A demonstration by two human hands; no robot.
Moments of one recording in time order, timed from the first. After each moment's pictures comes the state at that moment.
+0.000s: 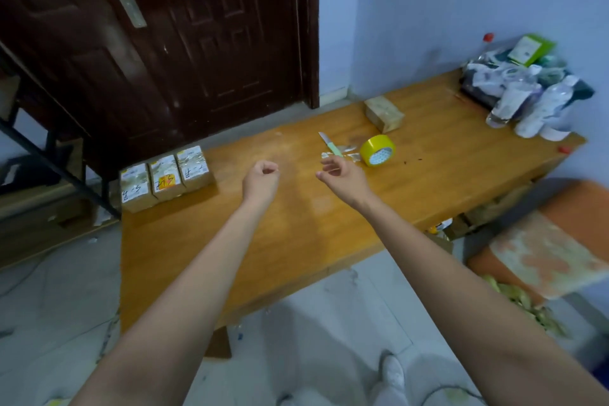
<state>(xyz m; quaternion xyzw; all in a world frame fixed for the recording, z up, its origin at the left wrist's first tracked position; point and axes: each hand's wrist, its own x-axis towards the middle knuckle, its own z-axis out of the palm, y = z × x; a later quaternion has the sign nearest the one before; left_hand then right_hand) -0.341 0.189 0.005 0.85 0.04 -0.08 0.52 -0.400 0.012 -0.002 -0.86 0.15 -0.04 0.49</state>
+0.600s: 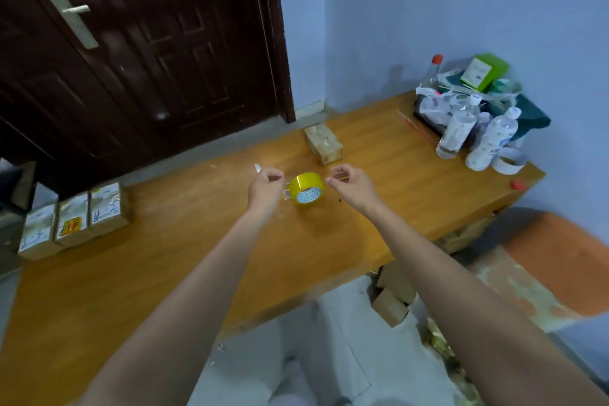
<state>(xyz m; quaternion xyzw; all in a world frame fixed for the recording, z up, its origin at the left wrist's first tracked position) -0.302 -0.085 -0.010 0.82 0.04 -0.09 0.57 -0.360 -0.270 -0.021 -0.85 0.18 -0.03 0.50</state>
